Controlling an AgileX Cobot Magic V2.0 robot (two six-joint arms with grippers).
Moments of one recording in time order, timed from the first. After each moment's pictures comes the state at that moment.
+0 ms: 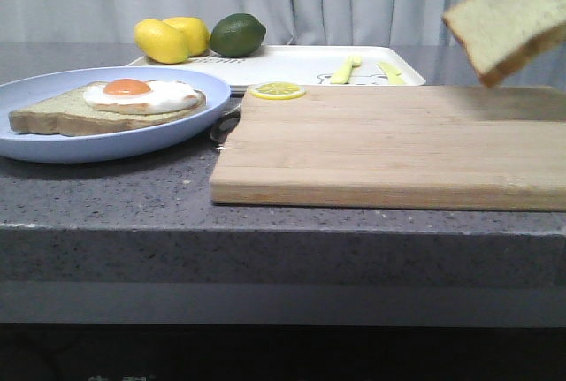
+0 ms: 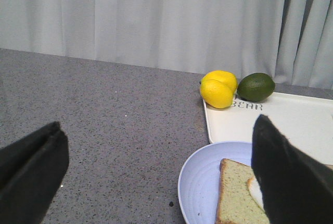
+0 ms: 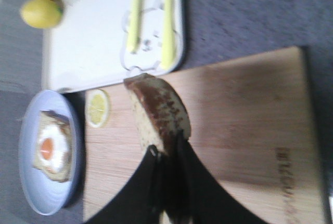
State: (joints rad) left arm -0.04 0.57 -0.47 -0.05 0.05 -0.07; right arm -0.41 1.50 -1.33 0.95 1.14 -0.37
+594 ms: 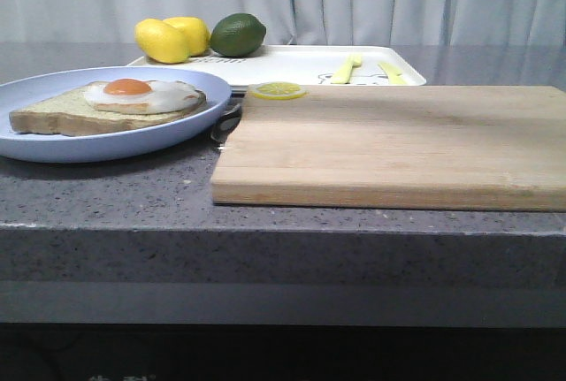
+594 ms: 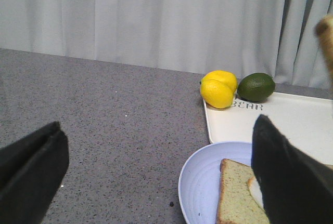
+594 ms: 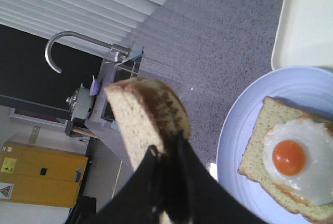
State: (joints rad) left arm -0.04 0.57 -0.47 -0.05 0.05 -0.07; right arm 0.45 1.57 -1.33 1.43 0.50 -0.37
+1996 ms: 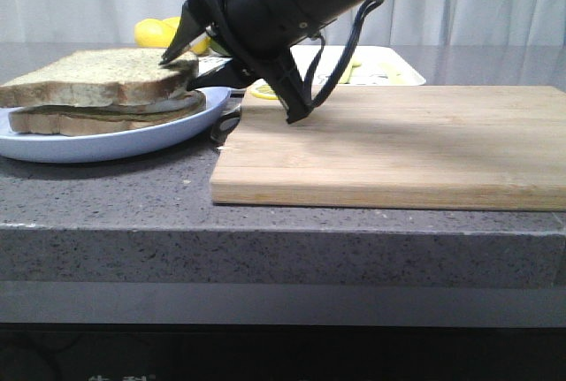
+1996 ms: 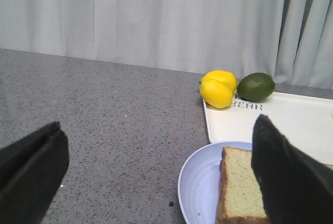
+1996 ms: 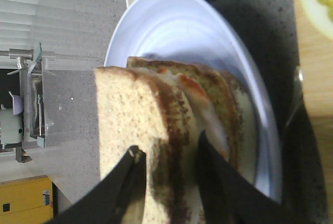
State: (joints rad) left arm -0.04 0.57 -0.47 -0.05 0.05 -0.07; right arm 0.58 1.82 -1.25 1.55 0.29 -0.37
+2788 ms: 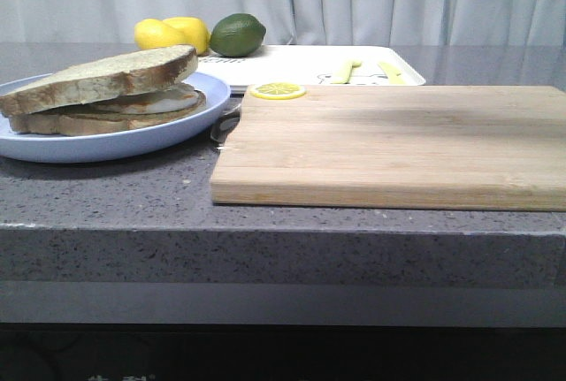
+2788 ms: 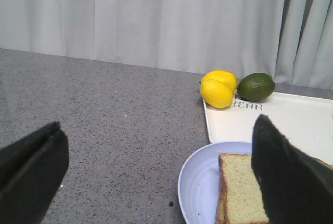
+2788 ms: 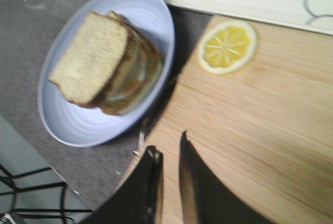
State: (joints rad) left arm -0.04 0.57 -0.47 -0.05 0.05 -0.07; right arm 0.23 1.47 -1.25 0.76 0.82 -0.37
